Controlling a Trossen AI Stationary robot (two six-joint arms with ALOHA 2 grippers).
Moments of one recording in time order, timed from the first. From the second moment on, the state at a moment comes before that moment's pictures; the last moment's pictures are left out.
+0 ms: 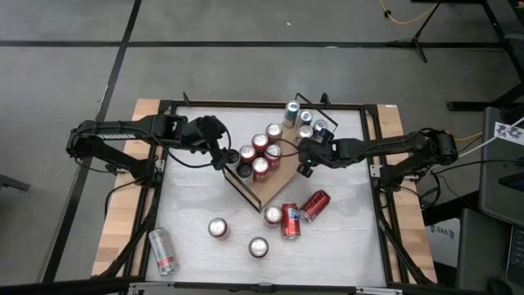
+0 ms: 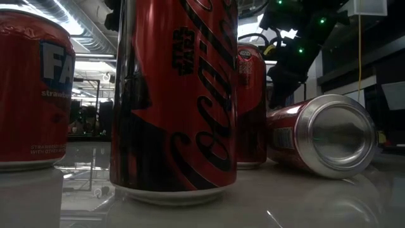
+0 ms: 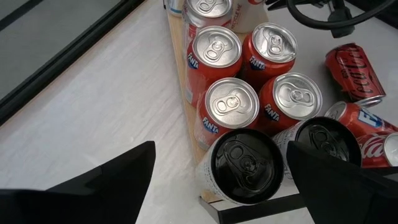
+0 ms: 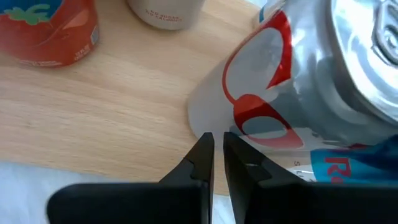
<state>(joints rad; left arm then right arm) 0.06 1.23 1.27 -0.93 -0.28 -0.52 -0.06 1.44 0.92 -0.59 0.51 0.29</state>
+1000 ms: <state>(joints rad) 0.06 1.23 1.27 -0.92 -0.28 -0.52 -0.05 1.35 0.92 -0.65 0.54 0.40</state>
